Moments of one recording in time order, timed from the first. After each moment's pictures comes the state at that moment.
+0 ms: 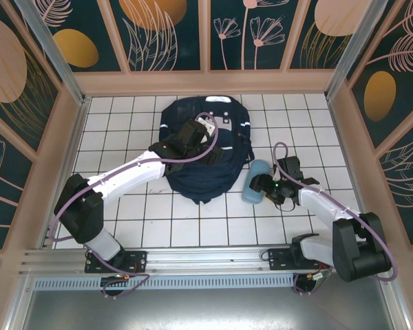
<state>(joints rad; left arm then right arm) -0.78 1.63 1.25 -0.34 -0.14 -0.15 0.25 1.21 0.50 -0.35 -0.36 0.68</state>
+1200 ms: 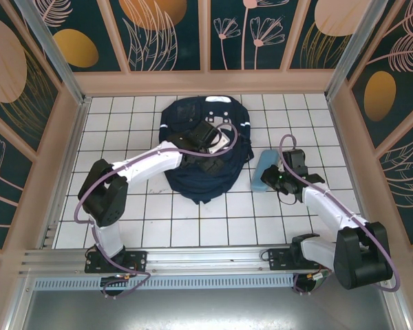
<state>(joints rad) -0.77 1.84 1.44 -0.57 -0.09 0.13 0.23 1.14 0.58 -0.39 -0.21 0.70</state>
